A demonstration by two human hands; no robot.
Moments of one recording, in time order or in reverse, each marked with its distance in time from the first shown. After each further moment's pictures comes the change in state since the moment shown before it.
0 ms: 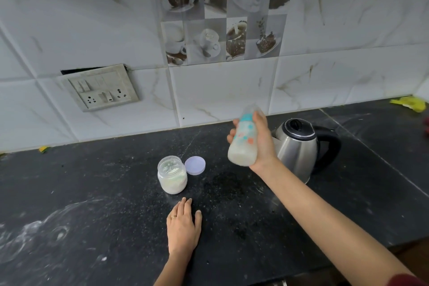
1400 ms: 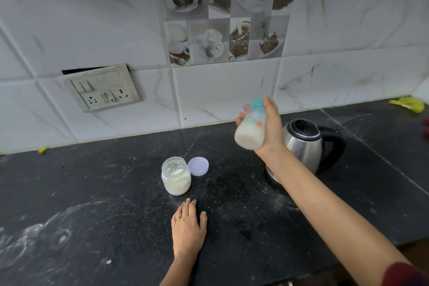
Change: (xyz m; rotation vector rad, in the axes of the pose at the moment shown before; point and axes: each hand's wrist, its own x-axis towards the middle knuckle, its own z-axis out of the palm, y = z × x) left_hand 0.001 -0.004 0.004 -0.050 -0.001 0.027; right_hand 0.013 -0.012 0.026 0.054 0.030 -0.048
